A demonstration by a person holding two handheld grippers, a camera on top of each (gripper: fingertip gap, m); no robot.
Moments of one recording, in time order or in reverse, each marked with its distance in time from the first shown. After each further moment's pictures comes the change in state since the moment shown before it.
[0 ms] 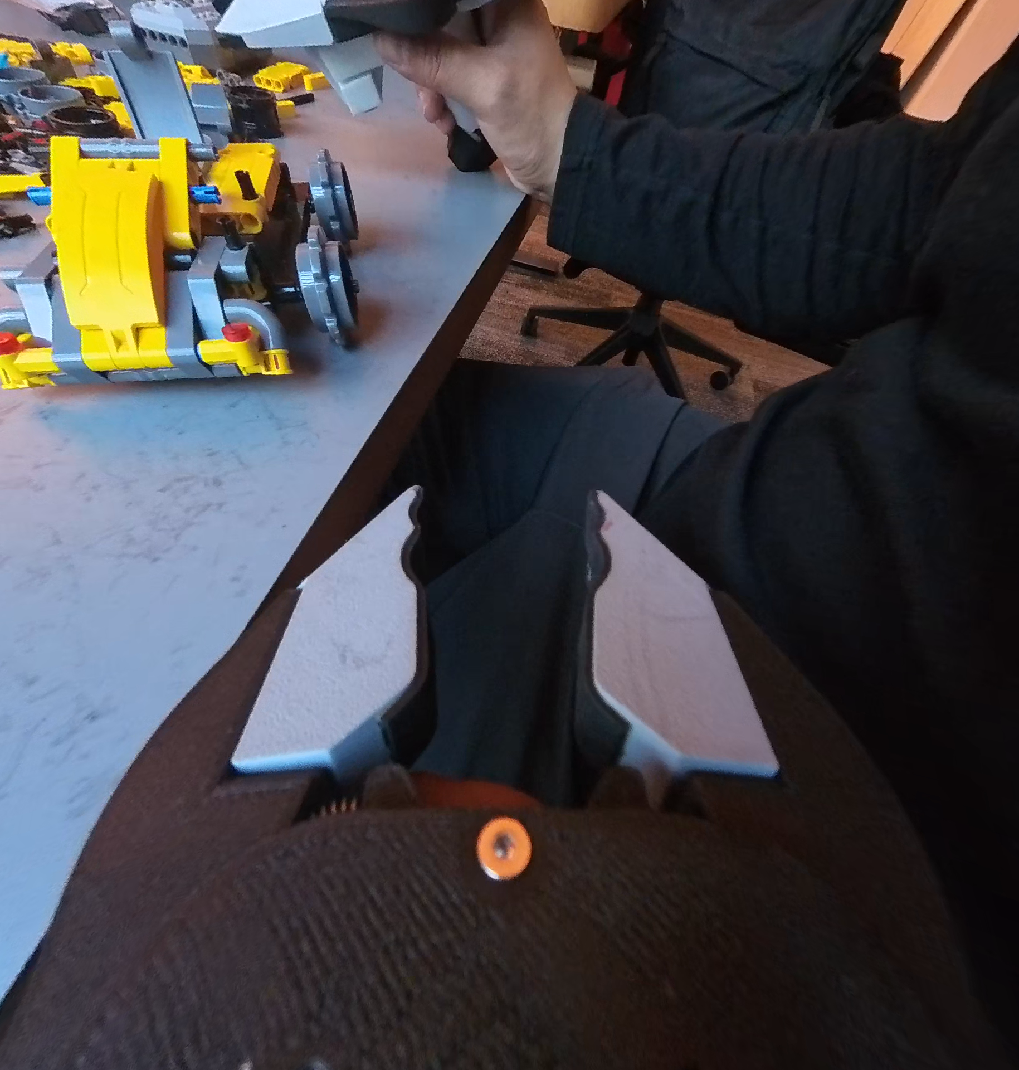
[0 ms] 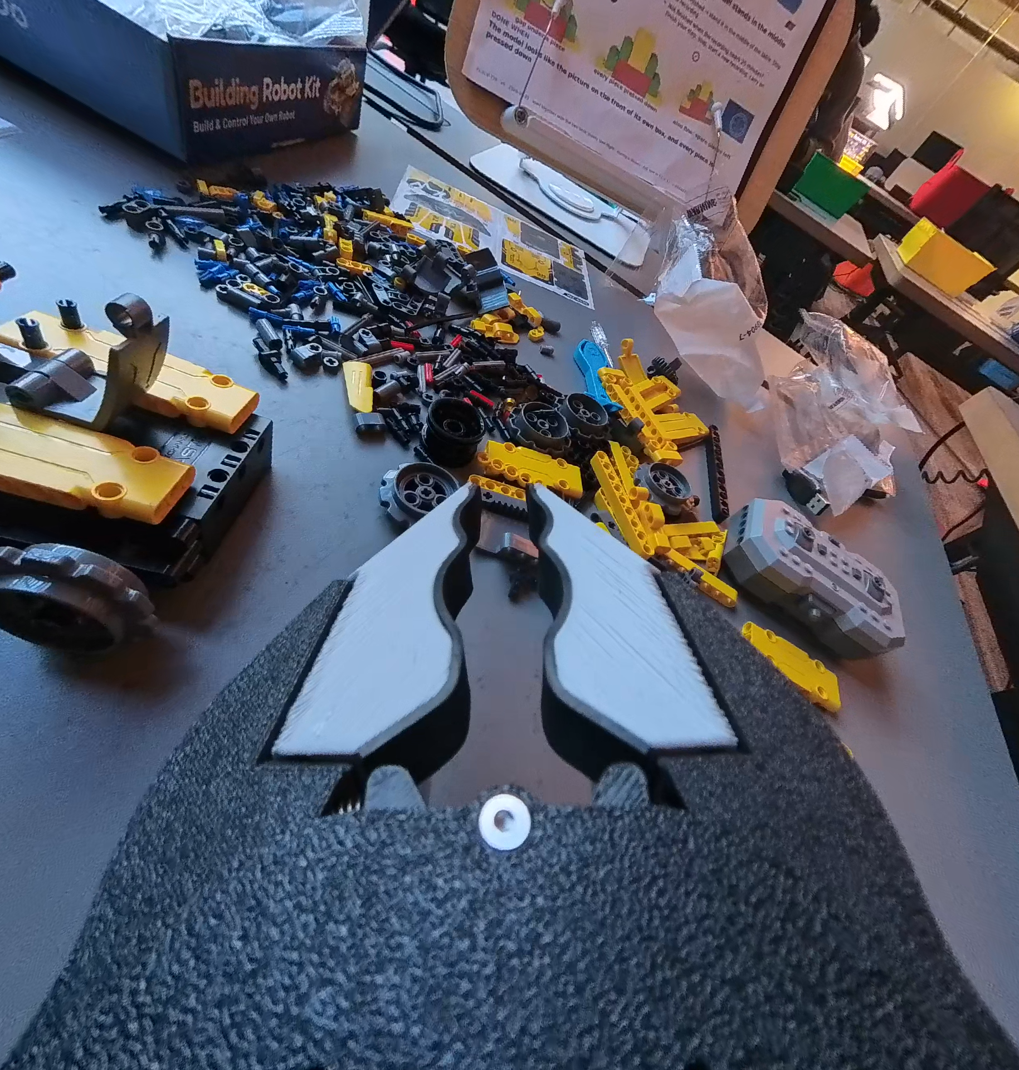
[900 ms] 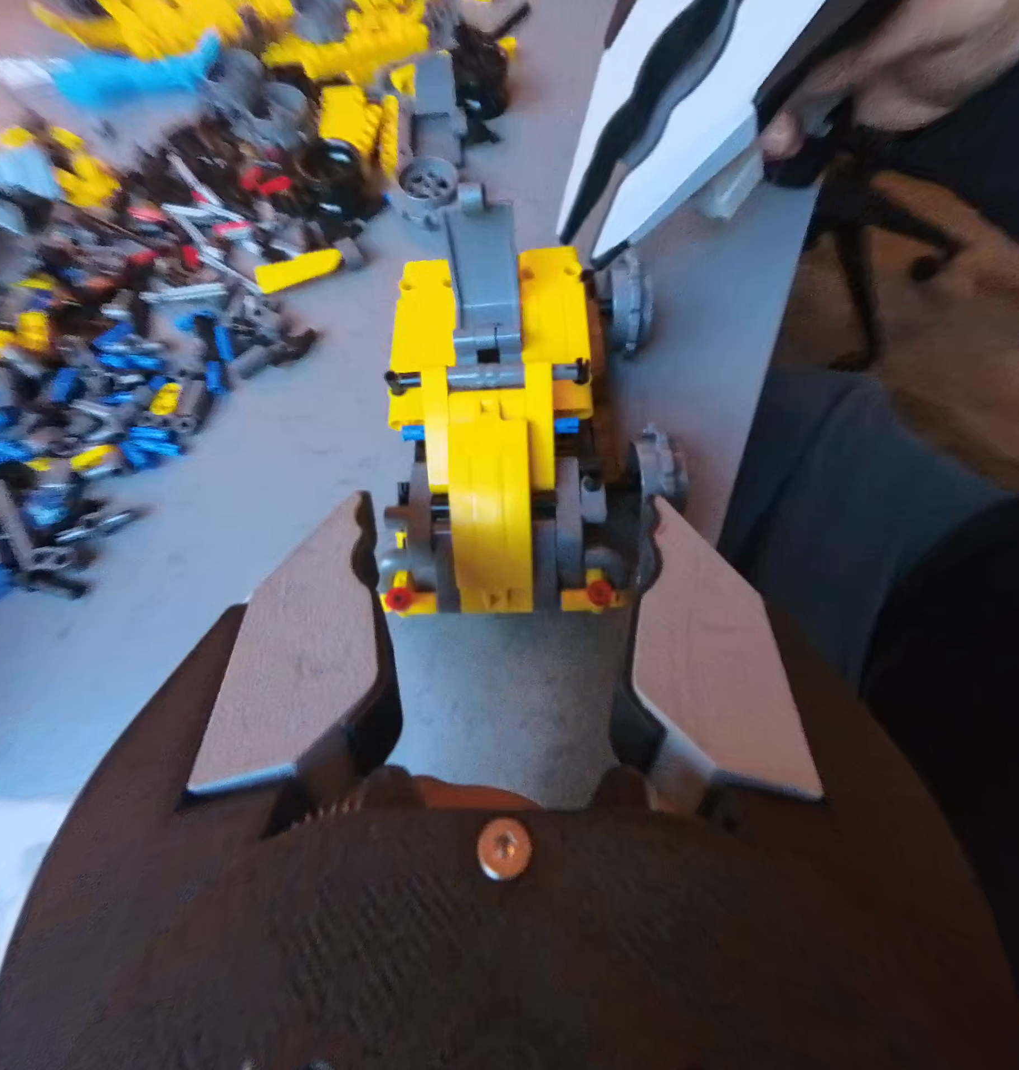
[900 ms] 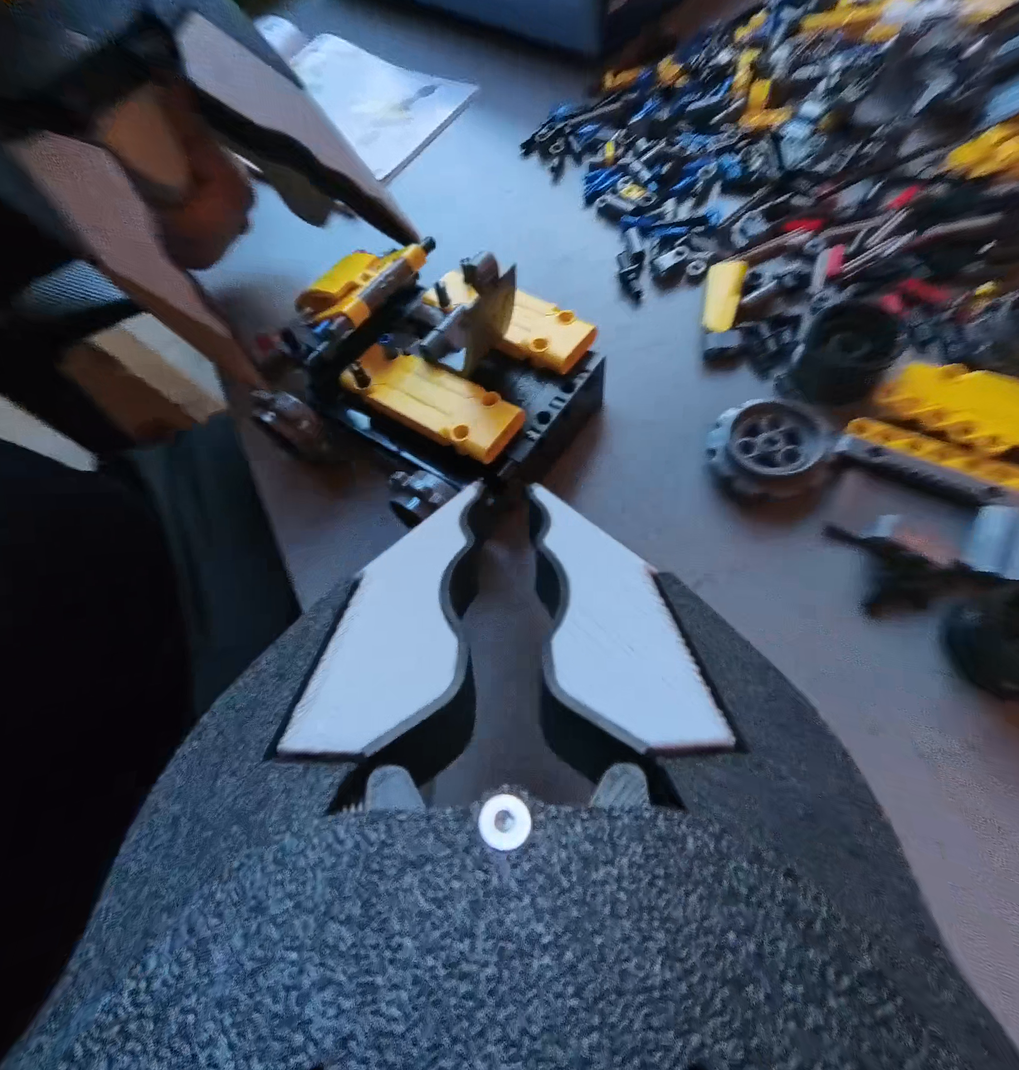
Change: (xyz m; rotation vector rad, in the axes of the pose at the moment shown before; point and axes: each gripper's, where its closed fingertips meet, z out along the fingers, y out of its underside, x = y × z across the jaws) left arm -0.118 -0.061 0.044 -0.292 -0.182 0.020; right arm -0.098 0.009 -0.029 -0.196 -0.767 0.271
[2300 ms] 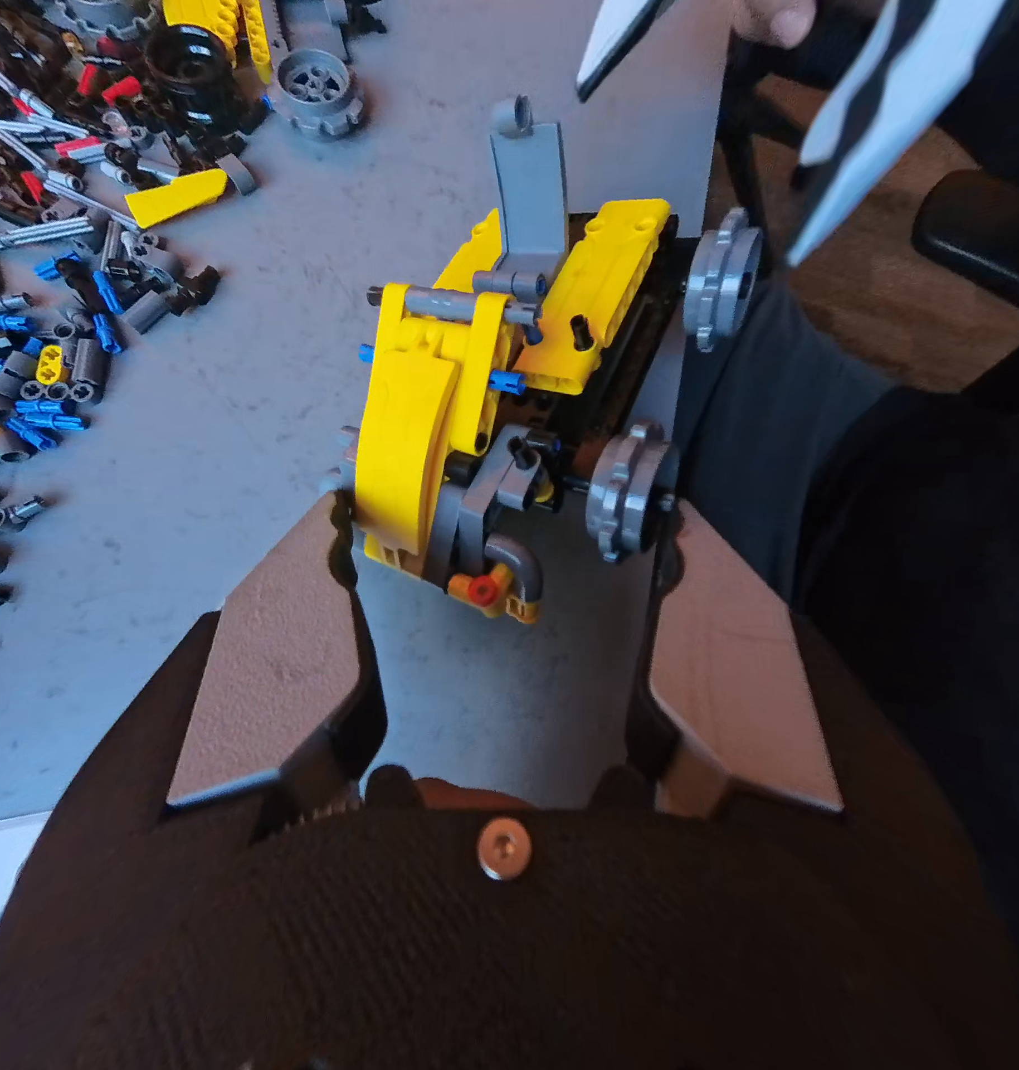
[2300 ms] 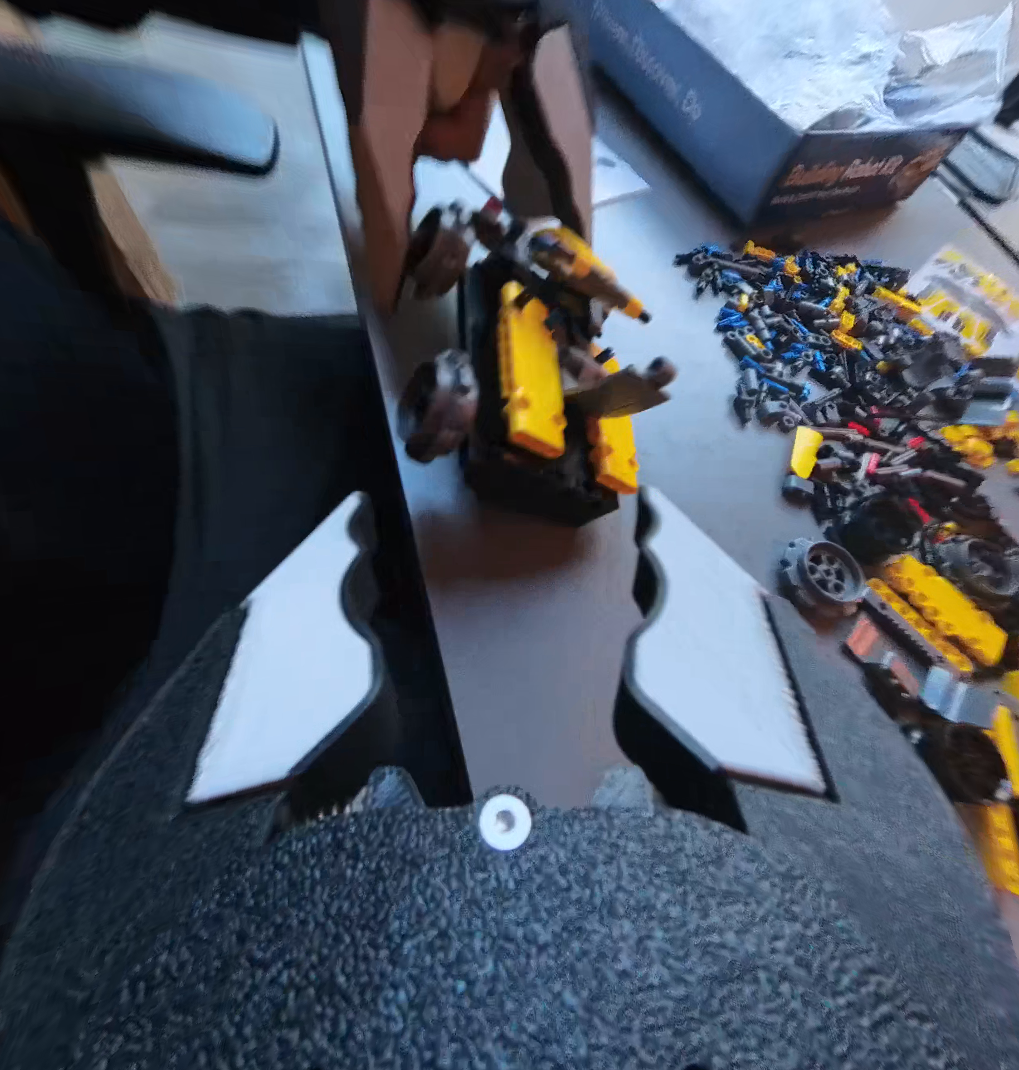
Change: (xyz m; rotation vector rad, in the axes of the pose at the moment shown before) left arm 0.010 0.020 -0.015 -0.106 0.196 0.044; right arm -0.070 0.005 -0.015 0.044 0.043 -0.494
